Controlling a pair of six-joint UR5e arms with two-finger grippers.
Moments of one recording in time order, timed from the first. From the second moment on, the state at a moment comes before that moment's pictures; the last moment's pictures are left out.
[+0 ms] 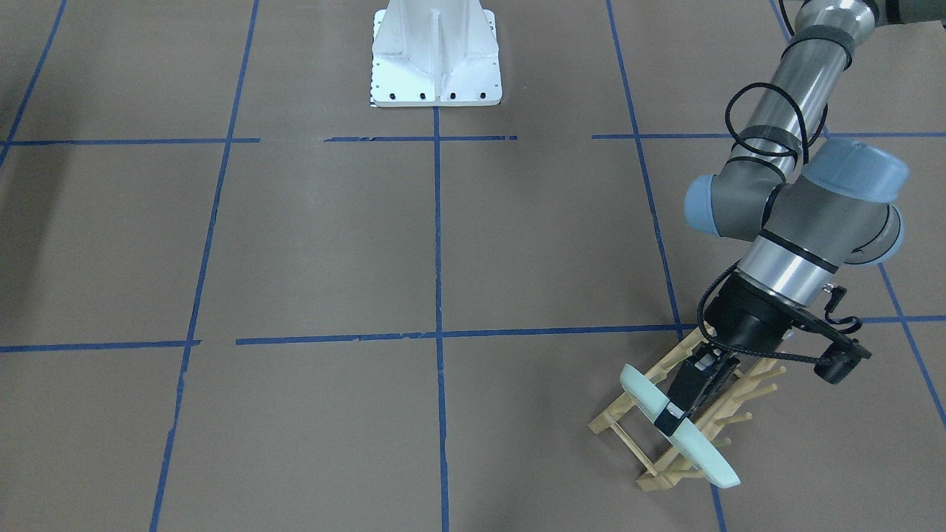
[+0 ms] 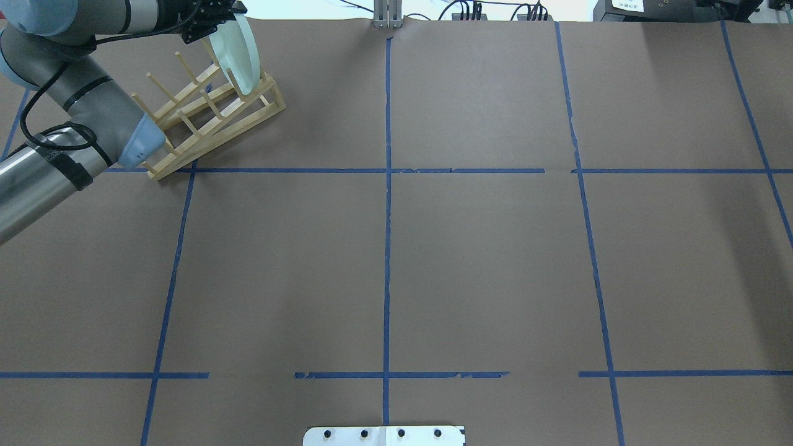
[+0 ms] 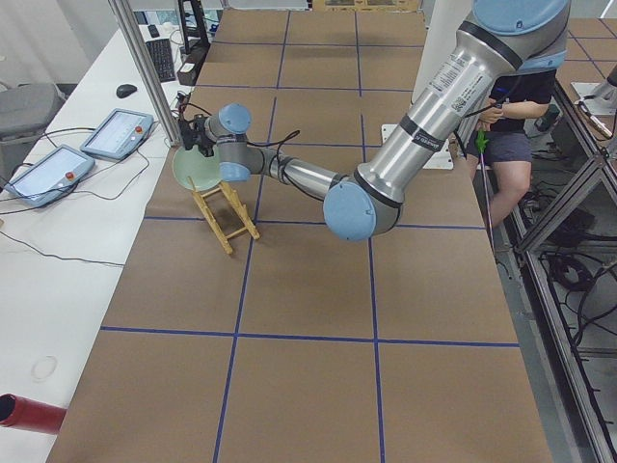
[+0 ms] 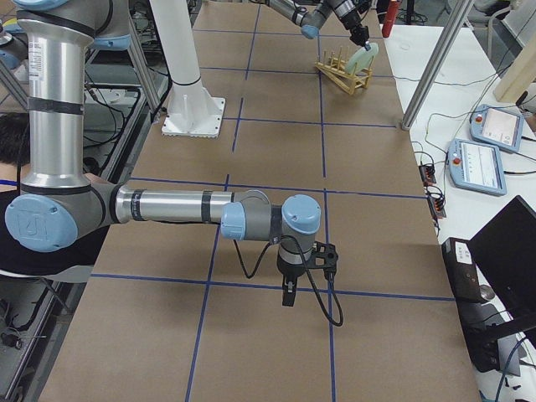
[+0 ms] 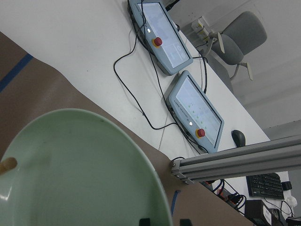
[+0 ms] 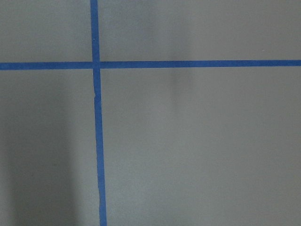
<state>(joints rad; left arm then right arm) -1.01 -2.23 -1.18 -2.75 -1.88 -1.72 1.55 -1.66 1.68 -1.60 2.19 0.06</state>
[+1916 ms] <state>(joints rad) -1.25 -2.19 -1.32 -2.85 -2.21 -1.83 1.55 -1.66 1.68 -1.60 2.19 0.06</state>
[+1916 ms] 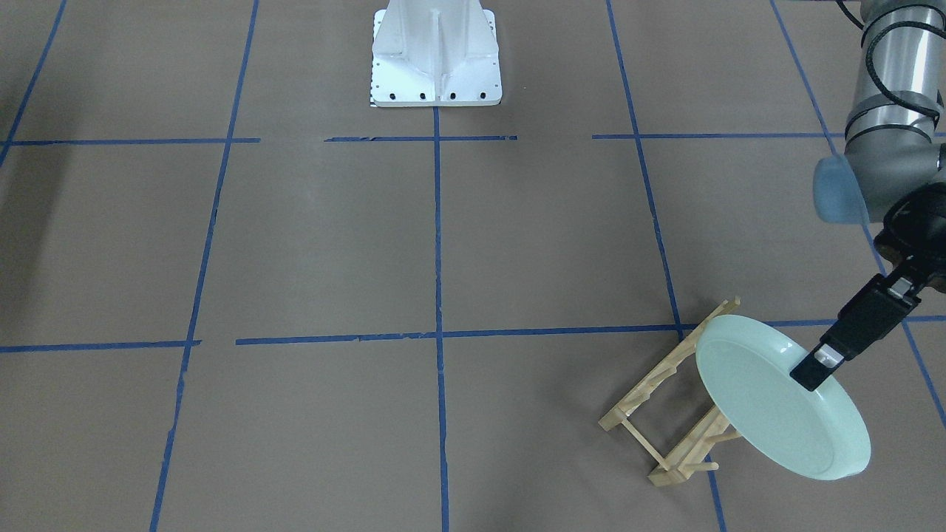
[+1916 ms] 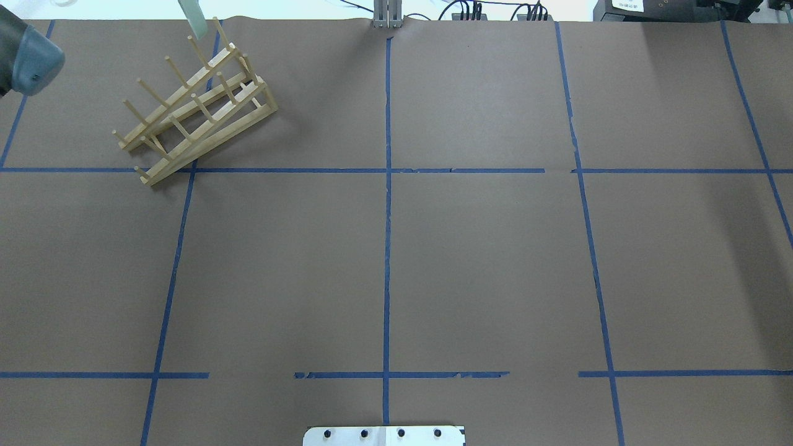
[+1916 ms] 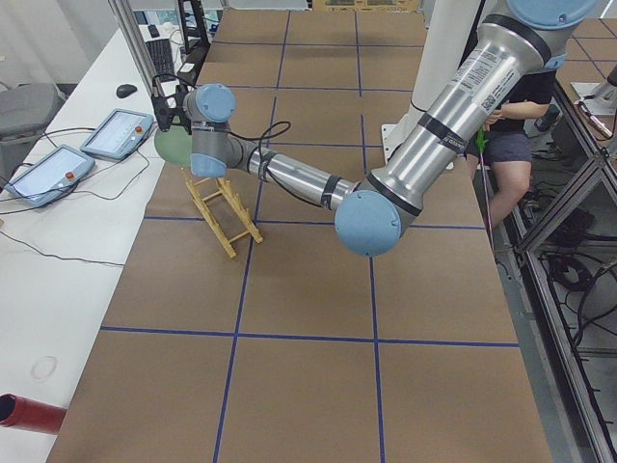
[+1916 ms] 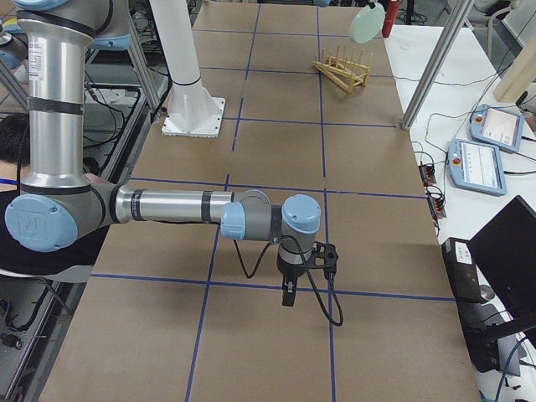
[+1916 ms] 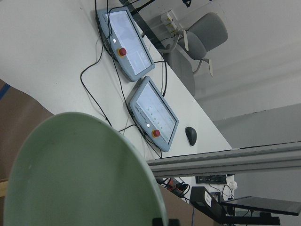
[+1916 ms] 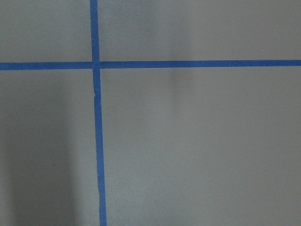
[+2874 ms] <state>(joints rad) -1.19 -2.16 -1.84 -1.98 -2.28 -1.28 1.55 -1.66 1.68 -1.60 2.19 0.06</state>
